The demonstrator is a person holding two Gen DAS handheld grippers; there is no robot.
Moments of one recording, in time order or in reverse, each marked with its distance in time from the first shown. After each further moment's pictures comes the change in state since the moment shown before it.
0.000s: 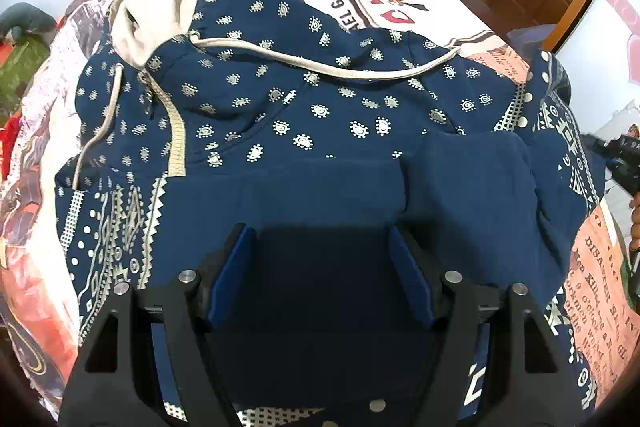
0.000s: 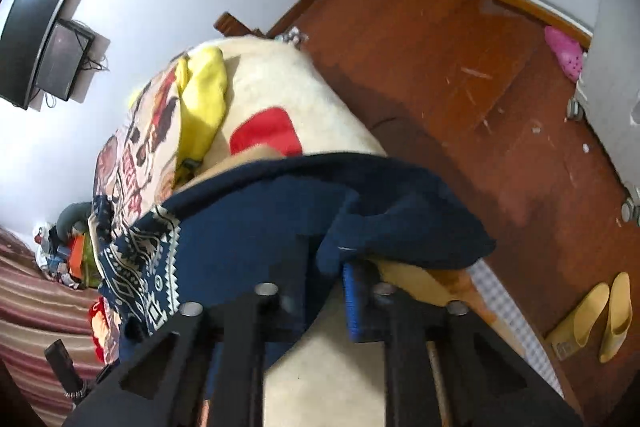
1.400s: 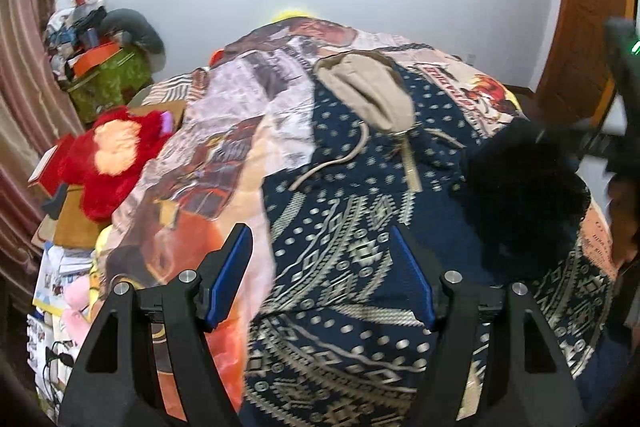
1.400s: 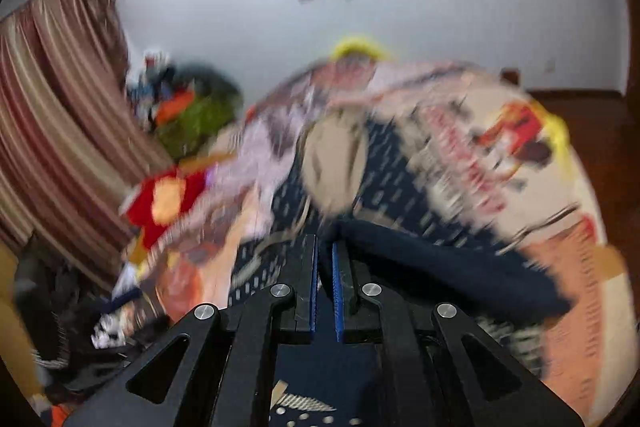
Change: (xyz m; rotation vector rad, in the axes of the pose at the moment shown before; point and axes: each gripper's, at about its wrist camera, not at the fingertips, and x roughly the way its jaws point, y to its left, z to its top) left arm -0.163 0.164 -0.110 -0.185 -0.359 0.191; right arm 0.009 0.379 -0.195 -0.763 0.028 0.254
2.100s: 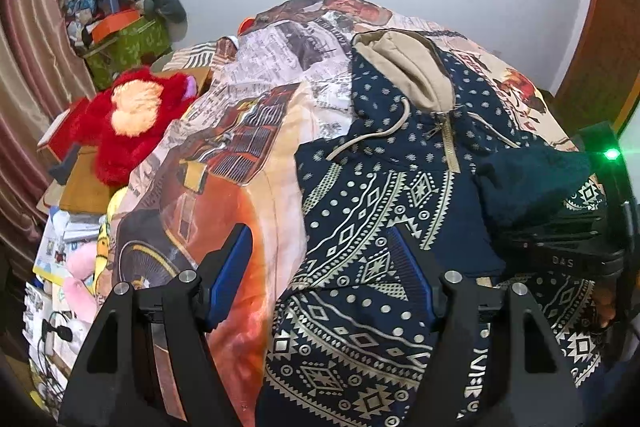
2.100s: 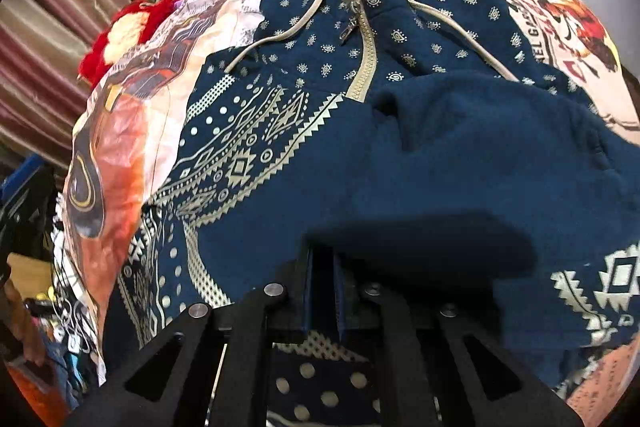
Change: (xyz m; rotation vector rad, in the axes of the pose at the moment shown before) left arm 0.014 0.028 -0.013 -0.067 0.068 0.031; right arm 0.082 0.015 -0.078 -0.121 0.449 -0.112
